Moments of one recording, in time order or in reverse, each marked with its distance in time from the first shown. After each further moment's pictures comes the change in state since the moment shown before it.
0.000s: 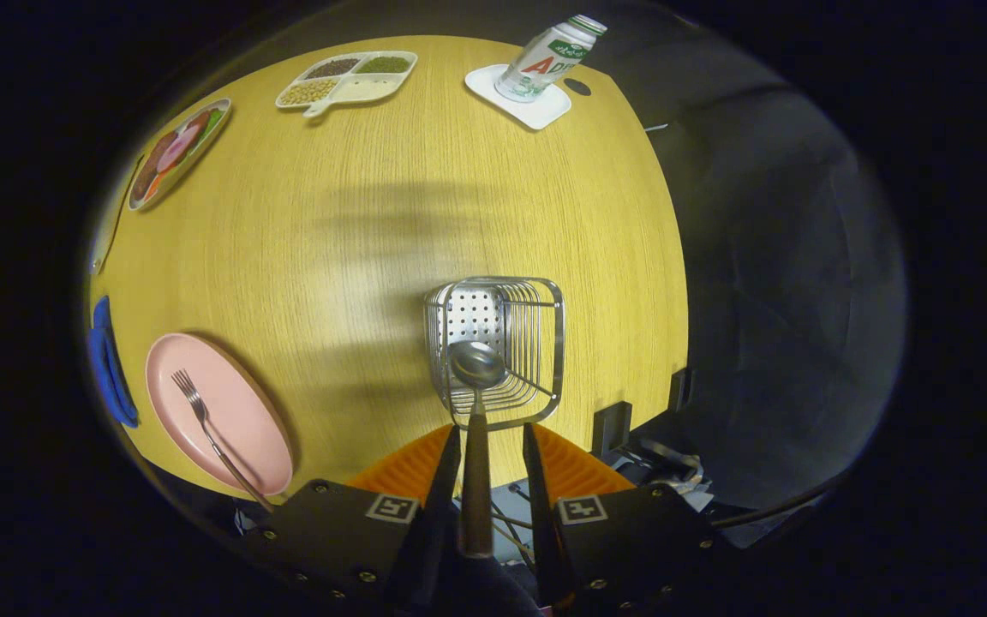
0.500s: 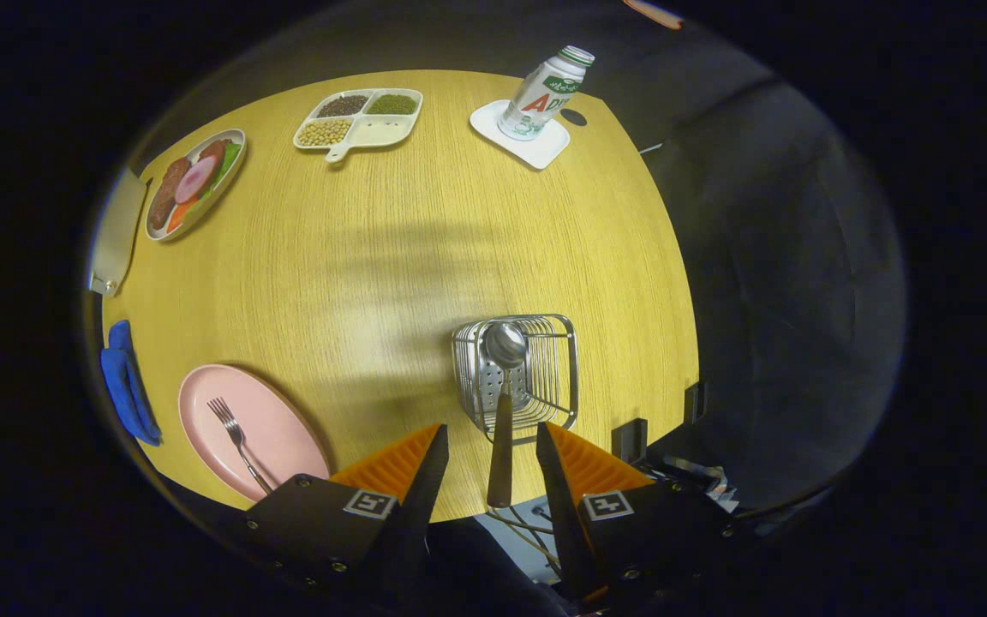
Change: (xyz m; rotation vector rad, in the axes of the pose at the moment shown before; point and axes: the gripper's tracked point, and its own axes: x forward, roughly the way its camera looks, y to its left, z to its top) arm -0.020 0.016 0.015 0.034 -0.113 0.039
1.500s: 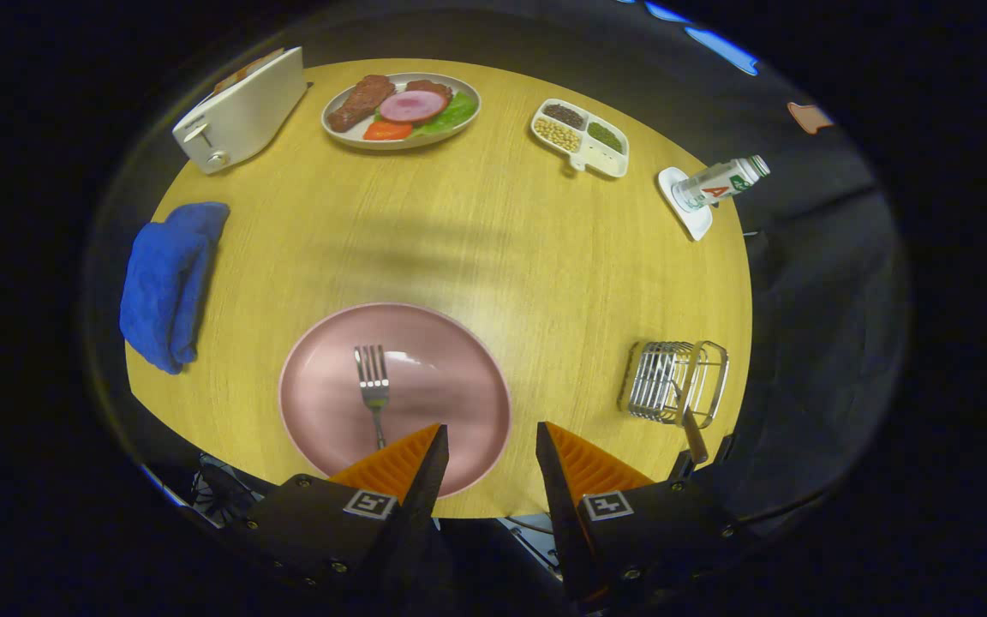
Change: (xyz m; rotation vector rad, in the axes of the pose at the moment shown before) arm -0.037 0.189 -0.049 -0.349 -0.092 0.092
